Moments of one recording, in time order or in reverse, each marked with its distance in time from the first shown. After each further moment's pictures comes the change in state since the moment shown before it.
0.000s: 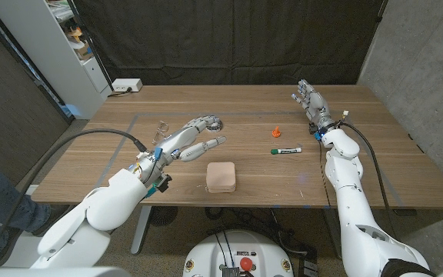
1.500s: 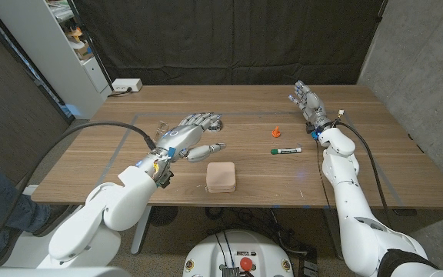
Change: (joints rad) left arm -0.041 0.041 0.118 -0.074 0.358 0.180 -0.007; left_hand 0.130 -0.043 0.031 -0.105 -0.007 -0.062 -0.173 -0.004 0.005 -0.023 0.006 0.000 0.014 0.035 0.062 0.007 0.002 0.058 0.111 0.015 0.010; right arm 0.051 -0.014 -0.013 0.096 -0.005 0.021 -0.007; right_hand 0.000 0.000 0.000 0.000 0.000 -0.002 -0.013 0.000 0.000 0.004 -0.004 0.000 0.000 0.000 0.000 0.000 0.000 0.004 0.004 0.000 0.000
